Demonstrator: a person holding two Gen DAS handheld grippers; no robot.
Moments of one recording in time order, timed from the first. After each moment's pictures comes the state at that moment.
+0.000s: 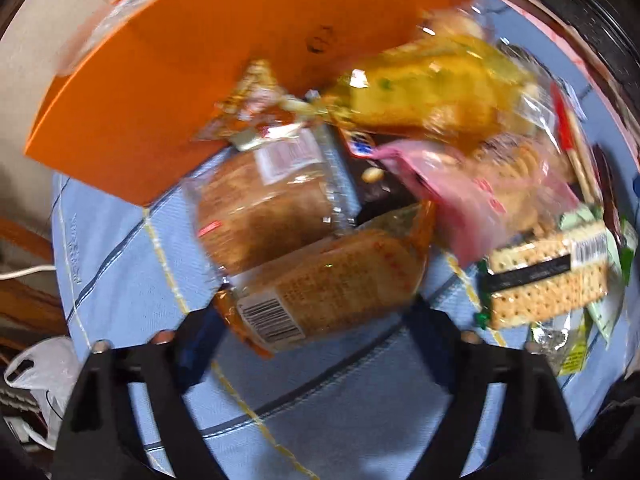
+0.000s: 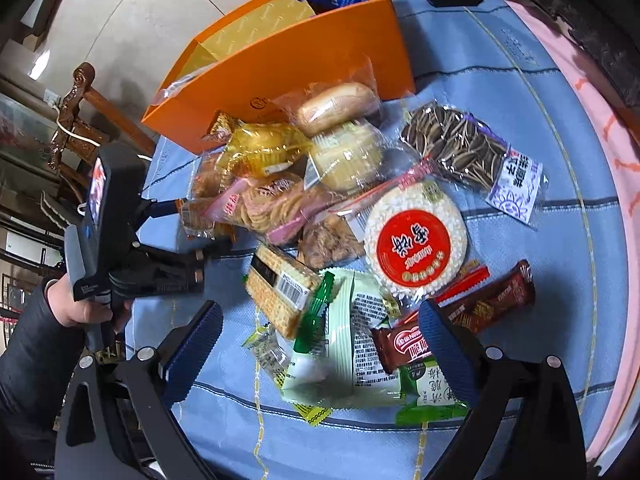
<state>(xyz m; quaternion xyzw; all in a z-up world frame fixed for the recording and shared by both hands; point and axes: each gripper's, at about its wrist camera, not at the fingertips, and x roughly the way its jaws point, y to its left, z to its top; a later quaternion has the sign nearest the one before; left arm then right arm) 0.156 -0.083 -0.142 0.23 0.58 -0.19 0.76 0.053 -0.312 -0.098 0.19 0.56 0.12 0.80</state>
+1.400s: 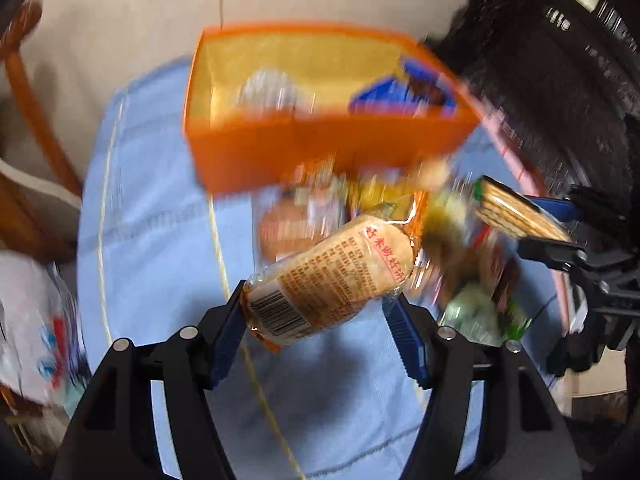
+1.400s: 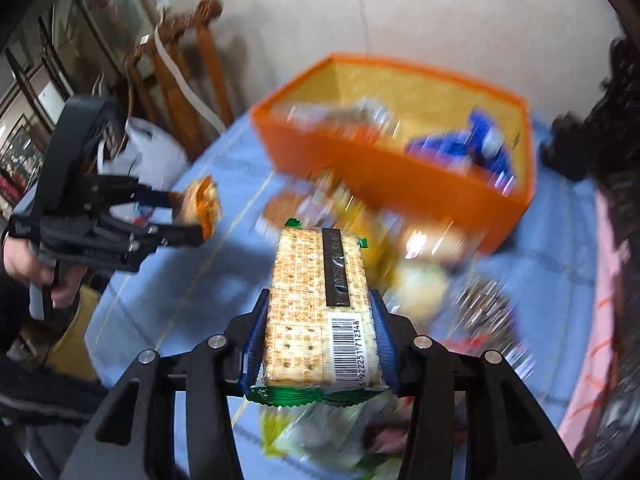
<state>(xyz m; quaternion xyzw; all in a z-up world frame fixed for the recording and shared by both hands) 0.133 -0.011 -0.018 0.04 0.53 -0.19 0.83 0.097 -0.256 -0.003 -0.02 0.44 0.22 0.87</state>
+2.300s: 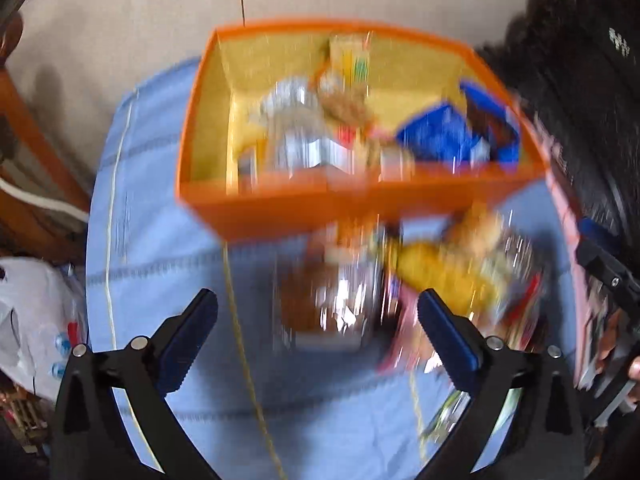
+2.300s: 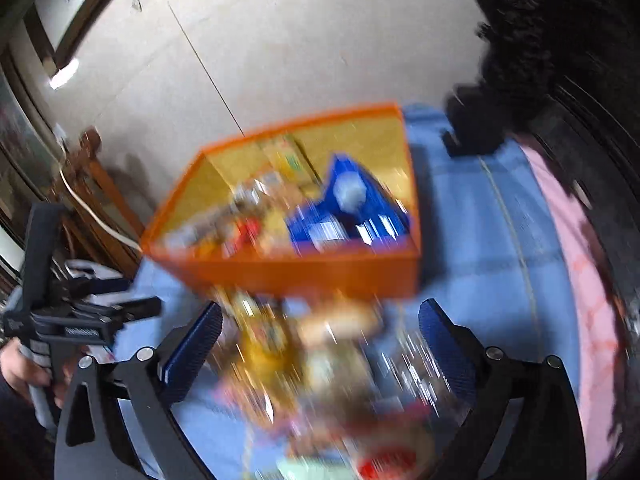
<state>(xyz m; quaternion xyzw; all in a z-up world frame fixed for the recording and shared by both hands) 0.192 -0.033 -0.054 0.06 0.58 -0.11 0.81 0.115 -0.316 -0.041 0.13 0.44 0.08 0.88</state>
